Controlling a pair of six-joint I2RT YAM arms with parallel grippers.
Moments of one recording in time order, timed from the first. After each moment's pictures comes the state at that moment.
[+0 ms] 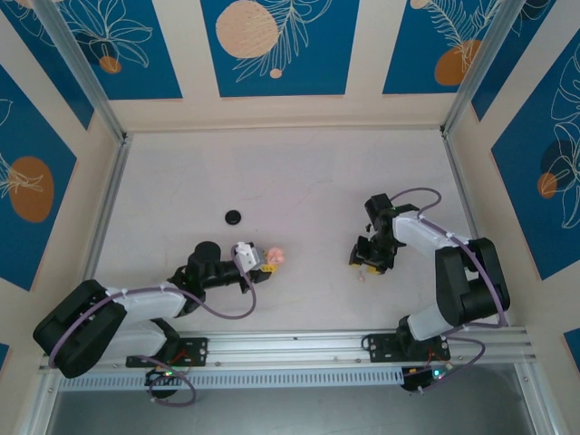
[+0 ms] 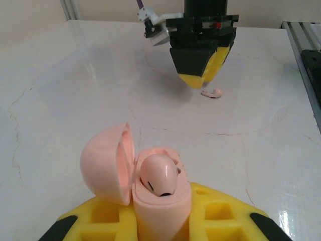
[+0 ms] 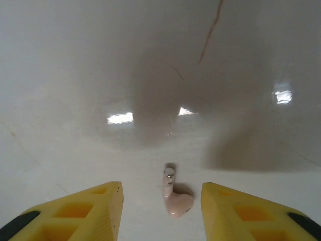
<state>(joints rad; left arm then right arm) -0.70 1.22 0.21 0.71 0.48 0.22 0.25 1.50 0.82 -0.89 -0.24 0.53</state>
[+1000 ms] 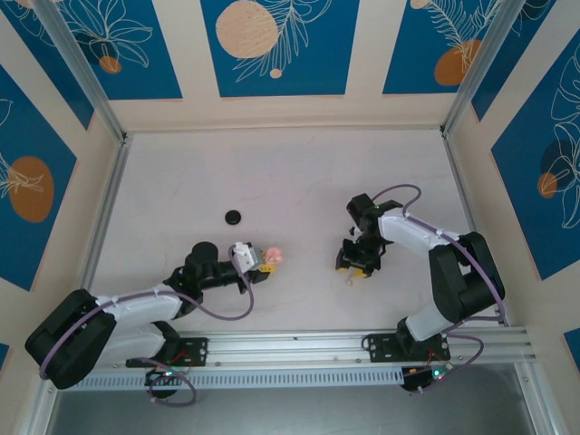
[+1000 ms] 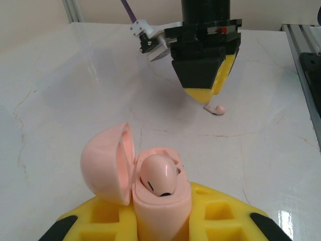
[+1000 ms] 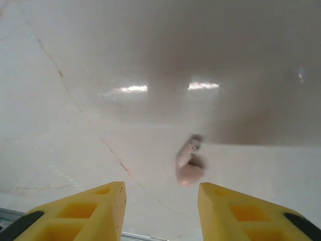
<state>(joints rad) -0.70 1.14 0.21 0.63 0.47 0.22 0.39 1.52 0.89 -0.98 -0.31 0.58</state>
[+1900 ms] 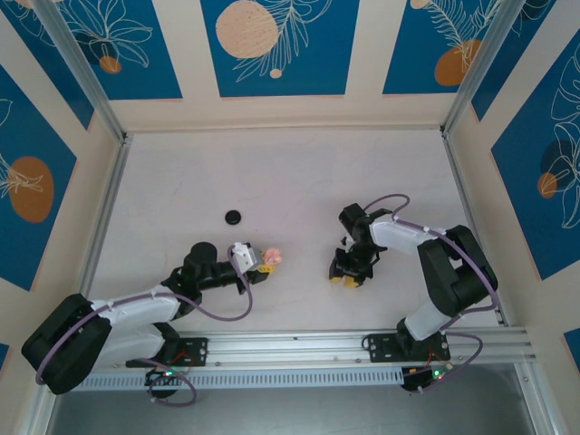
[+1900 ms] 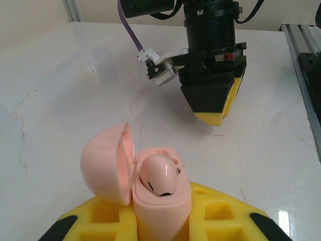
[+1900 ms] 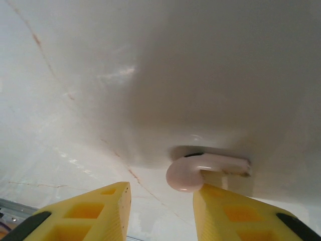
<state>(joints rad) -0.70 1.11 0.21 0.59 0.47 0.22 0.46 1.59 0.82 -0.87 -0.41 0.61</state>
